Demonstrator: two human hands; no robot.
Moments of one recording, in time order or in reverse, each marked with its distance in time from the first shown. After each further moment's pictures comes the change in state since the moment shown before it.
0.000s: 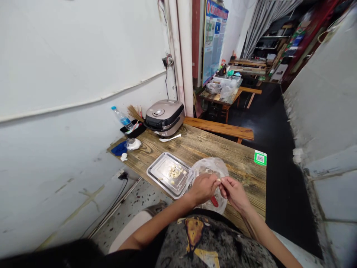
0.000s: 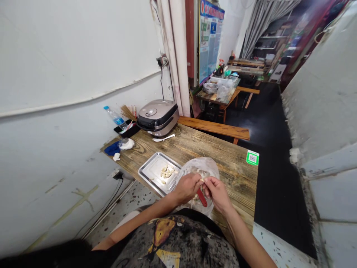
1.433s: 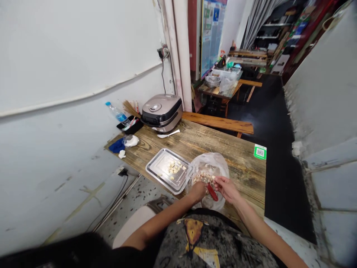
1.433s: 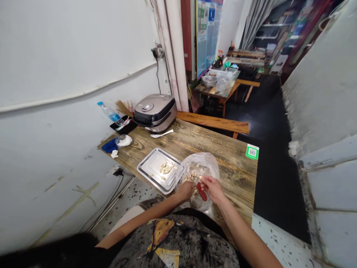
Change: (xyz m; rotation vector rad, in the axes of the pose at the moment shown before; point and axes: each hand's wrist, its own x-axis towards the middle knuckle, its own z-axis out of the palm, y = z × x) left_hand -0.026 -0.104 0.072 0.027 -0.288 -0.428; right_hand 0.032 0.070 -0.026 0.219 0.125 0.272
